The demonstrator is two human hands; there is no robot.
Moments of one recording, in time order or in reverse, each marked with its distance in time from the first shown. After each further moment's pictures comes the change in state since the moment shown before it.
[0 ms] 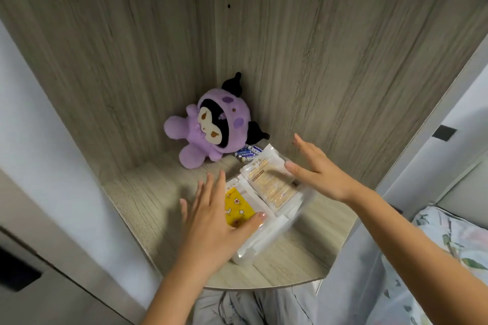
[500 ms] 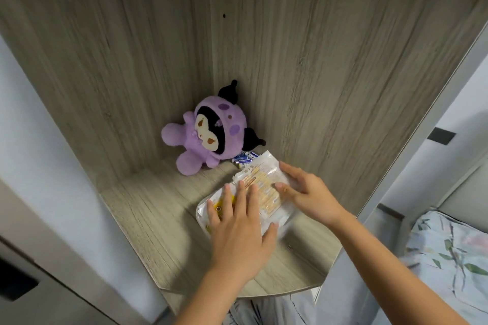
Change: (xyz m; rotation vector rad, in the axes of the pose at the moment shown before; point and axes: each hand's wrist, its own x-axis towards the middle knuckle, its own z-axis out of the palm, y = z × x) left_hand 0.009 0.024 0.053 0.409 0.089 0.169; right_hand -0.006 0.006 0.032 0.104 0.122 0.019
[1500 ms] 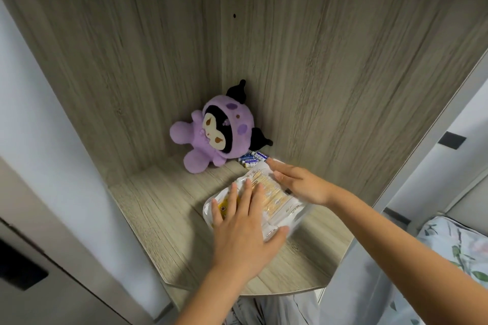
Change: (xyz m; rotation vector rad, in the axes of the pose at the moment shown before) left_hand -0.002 -0.007 0.004 -0.080 0.038 0.011; right_hand 0.040 -0.001 0.000 0.113 -0.377 0.024
